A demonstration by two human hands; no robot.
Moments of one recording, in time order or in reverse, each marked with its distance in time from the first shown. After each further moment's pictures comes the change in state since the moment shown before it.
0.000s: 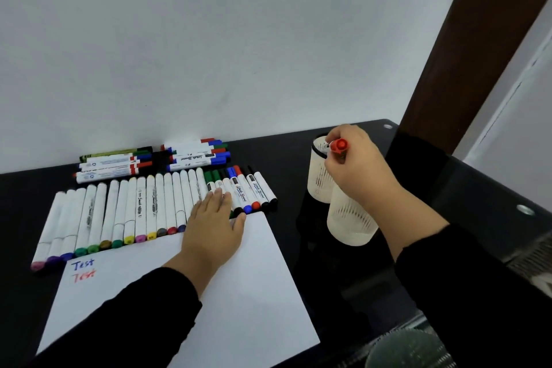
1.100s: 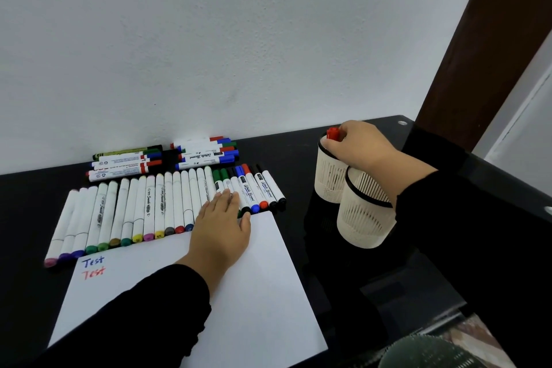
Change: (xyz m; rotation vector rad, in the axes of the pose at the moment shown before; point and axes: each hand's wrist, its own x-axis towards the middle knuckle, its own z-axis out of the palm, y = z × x) left_hand 0.001 0.002 0.002 0.024 0.017 -0.025; right_hand 0.056 0.013 0.010 -0.266 -0.276 0.199
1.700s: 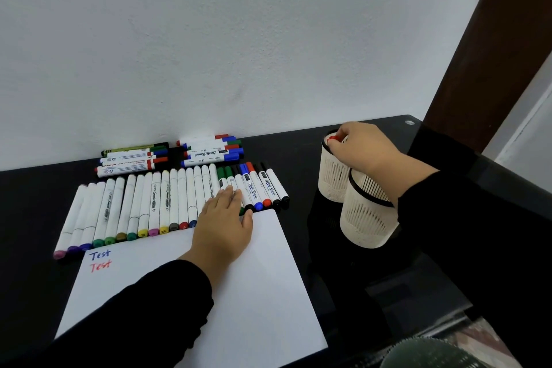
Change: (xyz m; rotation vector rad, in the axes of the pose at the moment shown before) left_hand -0.001 0.001 -0.002 -0.028 0.009 -0.014; right_hand -0.003 -0.001 0.002 -0.049 0.012 -0.058
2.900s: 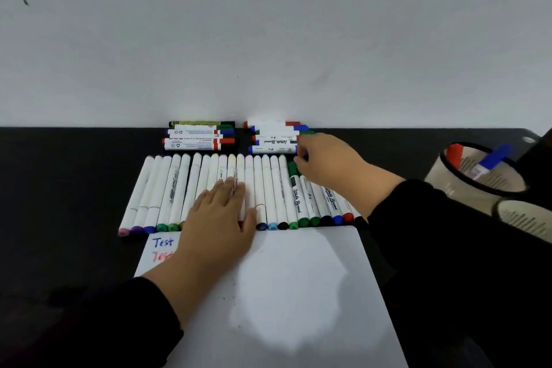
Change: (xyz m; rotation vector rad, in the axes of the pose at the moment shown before) left_hand -0.005 -0.103 -0.014 0.017 0.115 -0.118; right_hand 0.050 -0.134 0.122 -0.176 -0.191 -0.514
